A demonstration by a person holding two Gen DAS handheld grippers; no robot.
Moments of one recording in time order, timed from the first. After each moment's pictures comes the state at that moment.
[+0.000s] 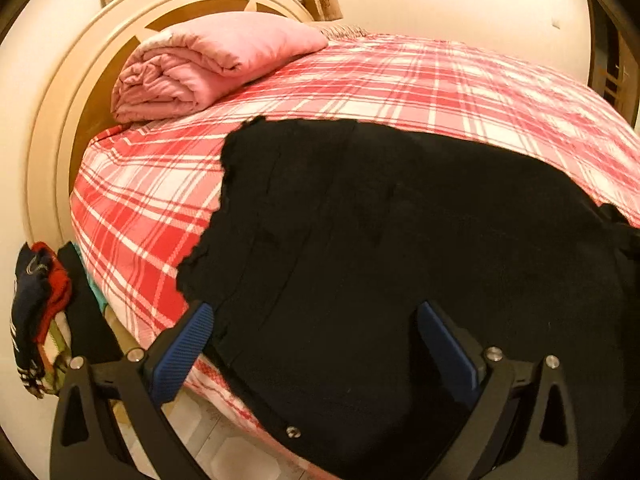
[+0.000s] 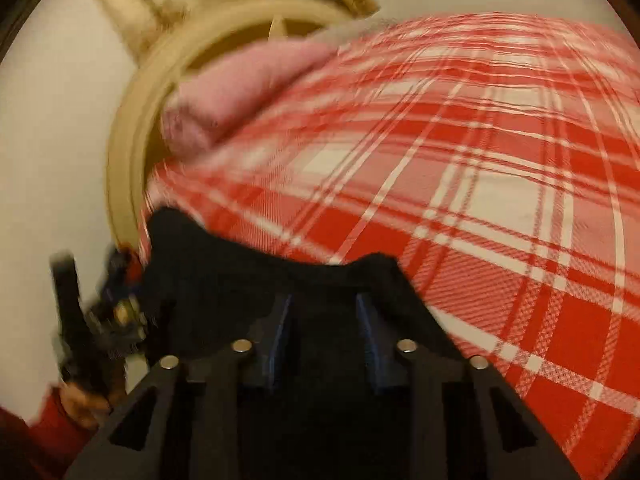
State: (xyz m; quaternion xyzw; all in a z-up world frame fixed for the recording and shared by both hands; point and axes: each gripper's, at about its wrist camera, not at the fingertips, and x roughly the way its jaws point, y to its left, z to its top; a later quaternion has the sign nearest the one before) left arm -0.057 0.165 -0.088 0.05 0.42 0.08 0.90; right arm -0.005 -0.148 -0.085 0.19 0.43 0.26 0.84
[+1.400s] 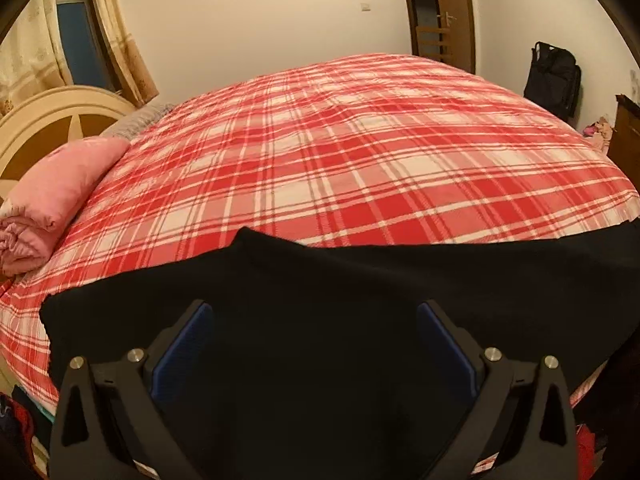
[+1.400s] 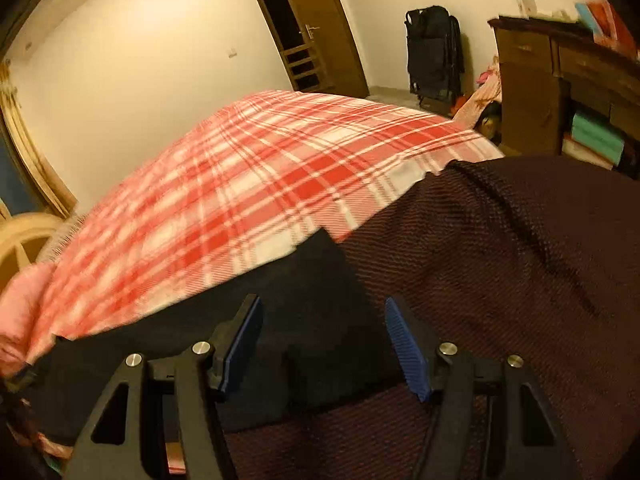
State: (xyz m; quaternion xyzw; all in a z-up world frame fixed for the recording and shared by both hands) left arm -0.138 -0.074 -0.026 0.16 0.36 -0.19 0.90; right arm -0.439 -0.480 -0.008 0.31 0.27 -0.29 0.86
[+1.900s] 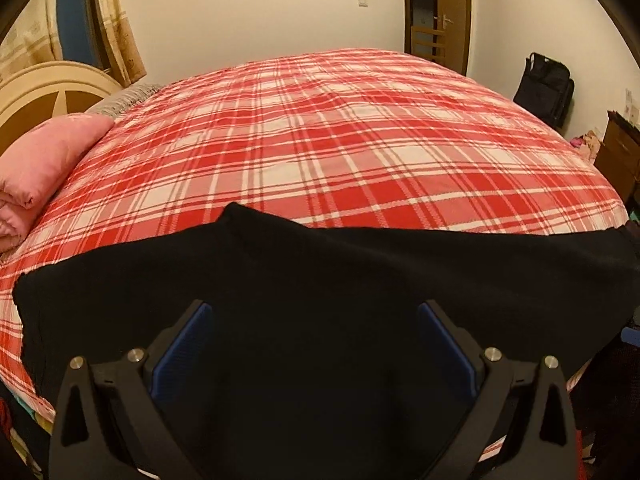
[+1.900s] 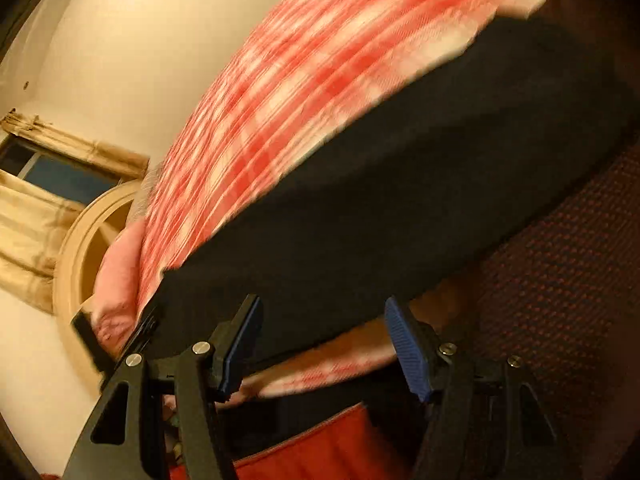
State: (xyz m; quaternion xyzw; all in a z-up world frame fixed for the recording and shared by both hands) left arm -0.134 -0.058 -0.035 0.13 0.38 -0.23 0.89; right arm -0.387 -0.395 -0.031 0.42 0.35 -0.16 0.82
